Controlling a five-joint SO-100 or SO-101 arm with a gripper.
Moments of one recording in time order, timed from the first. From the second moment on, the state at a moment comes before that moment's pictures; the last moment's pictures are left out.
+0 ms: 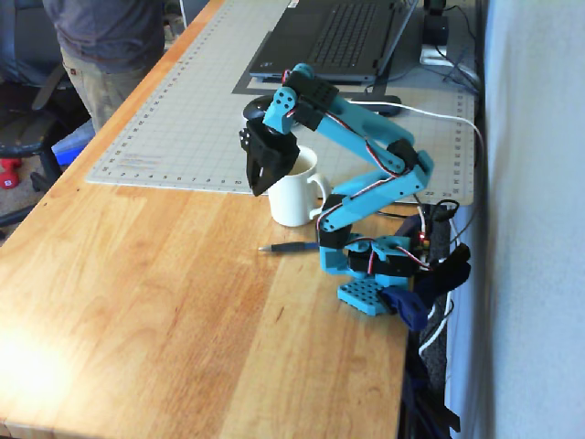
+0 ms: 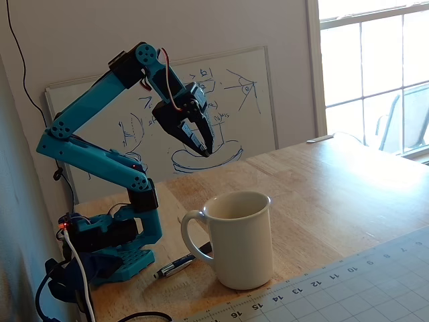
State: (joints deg) arm 12.6 144.1 118.0 89.5 26.7
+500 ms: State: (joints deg) arm 26.0 144.0 139.1 68.9 43.4
